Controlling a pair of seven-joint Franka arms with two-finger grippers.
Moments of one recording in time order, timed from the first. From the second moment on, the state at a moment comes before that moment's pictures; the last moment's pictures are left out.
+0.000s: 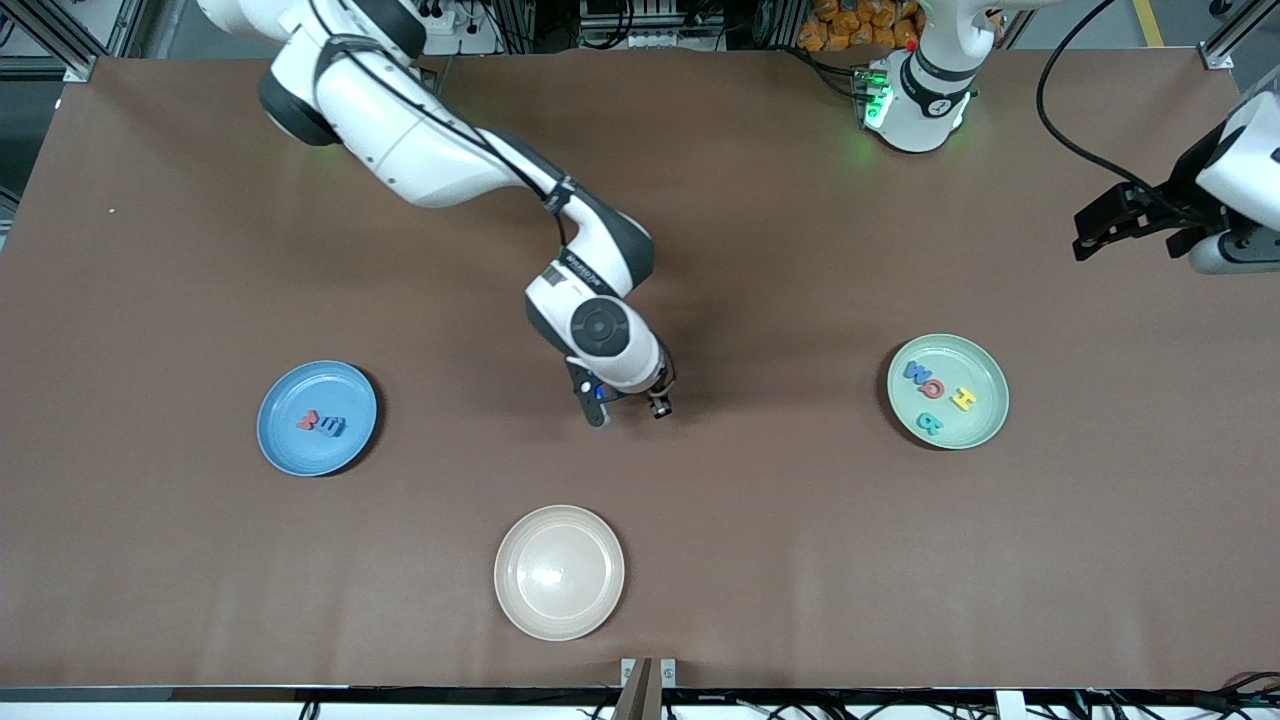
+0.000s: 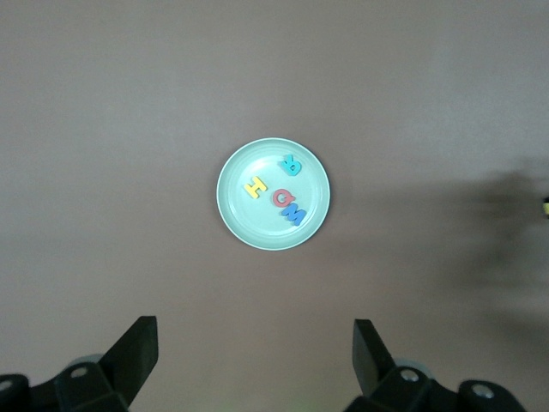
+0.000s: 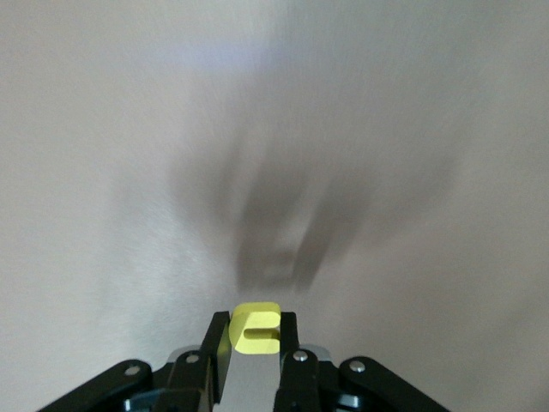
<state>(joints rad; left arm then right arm) -0.05 -0.02 -0.04 -1.56 0.01 1.53 -0.11 0.40 1.00 0.44 -1.16 -0.14 2.11 1.90</state>
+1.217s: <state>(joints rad) -0.05 -0.04 -0.03 -1.56 0.01 1.53 -0.11 -0.25 0.88 0.35 -1.17 -0.14 1.60 0.87</state>
